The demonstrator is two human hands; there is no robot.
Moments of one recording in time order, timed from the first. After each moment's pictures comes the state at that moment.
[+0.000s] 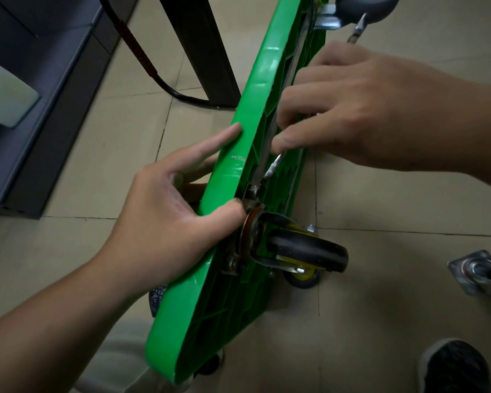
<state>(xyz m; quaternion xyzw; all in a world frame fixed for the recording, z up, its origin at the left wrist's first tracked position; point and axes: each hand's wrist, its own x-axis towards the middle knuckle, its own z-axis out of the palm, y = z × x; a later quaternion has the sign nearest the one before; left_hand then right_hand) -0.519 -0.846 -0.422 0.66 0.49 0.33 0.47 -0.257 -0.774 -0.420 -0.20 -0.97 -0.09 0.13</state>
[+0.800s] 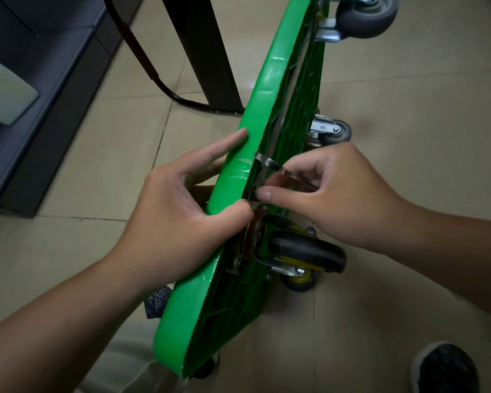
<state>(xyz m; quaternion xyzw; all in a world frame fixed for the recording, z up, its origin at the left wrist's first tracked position) -0.517 -0.849 -0.419 0.66 0.49 0.33 0.47 -0.308 -0.835 -0.468 -0.50 -0.62 0.49 0.37</state>
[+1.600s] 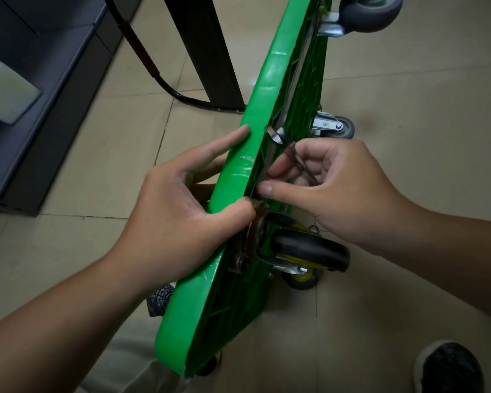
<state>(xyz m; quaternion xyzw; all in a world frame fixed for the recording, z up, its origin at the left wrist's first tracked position) -0.515 -0.849 -0.421 0.64 0.49 0.34 0.48 -0.311 -0.837 -0.476 -0.49 -0.54 0.53 0.43</state>
